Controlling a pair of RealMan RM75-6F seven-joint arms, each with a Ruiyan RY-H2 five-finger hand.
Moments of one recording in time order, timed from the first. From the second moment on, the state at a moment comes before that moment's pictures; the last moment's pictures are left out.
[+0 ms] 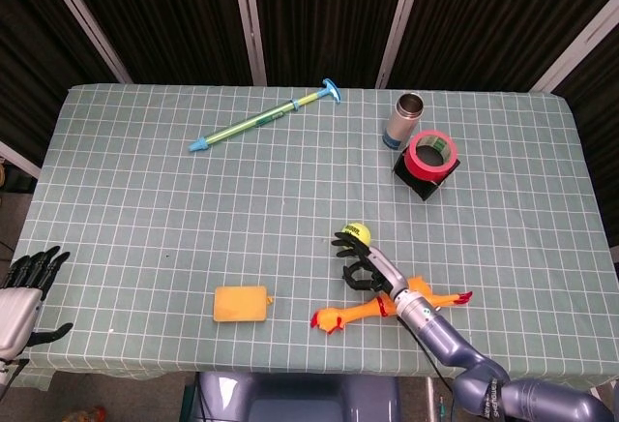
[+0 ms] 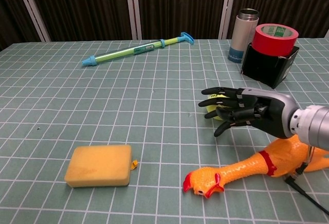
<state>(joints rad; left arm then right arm) -0.07 -1.03 0.05 -1.70 1.52 1.38 0.08 0.54 -1.56 0.23 -1.53 -1.34 0.72 0.88</state>
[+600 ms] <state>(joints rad) -0.09 -1.04 0.05 -1.70 1.48 1.35 0.10 0.59 -1.55 0.23 -1.44 -1.36 0.70 1.00</state>
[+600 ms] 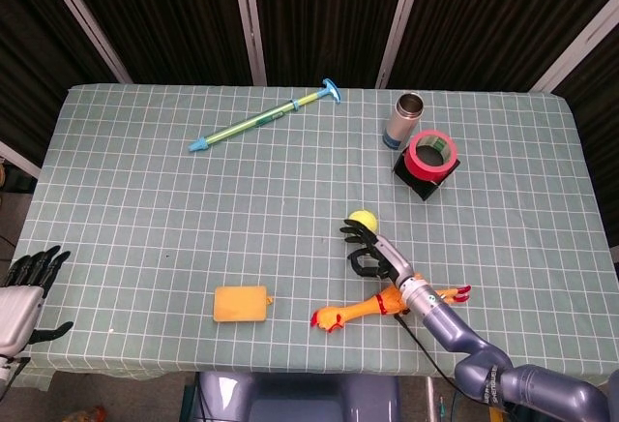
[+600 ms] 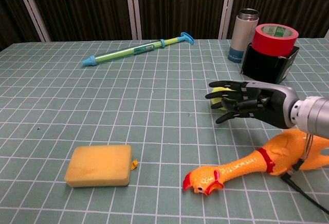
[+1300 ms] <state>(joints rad) -0.10 -1.06 0.03 -1.68 1.43 1.32 0.12 0.64 -1.58 0.25 -1.32 -1.31 0.67 1.05</state>
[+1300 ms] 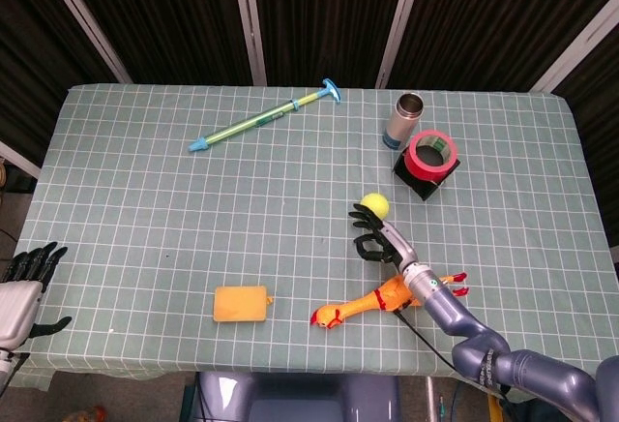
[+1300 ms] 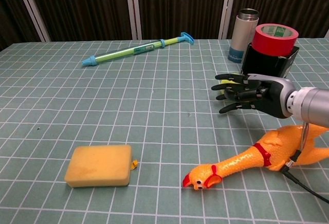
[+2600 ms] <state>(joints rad) -0.14 -1.09 0.02 -1.68 1.35 1.26 0.18 0.70 -1.54 0.24 -1.08 -1.37 0.58 1.20</state>
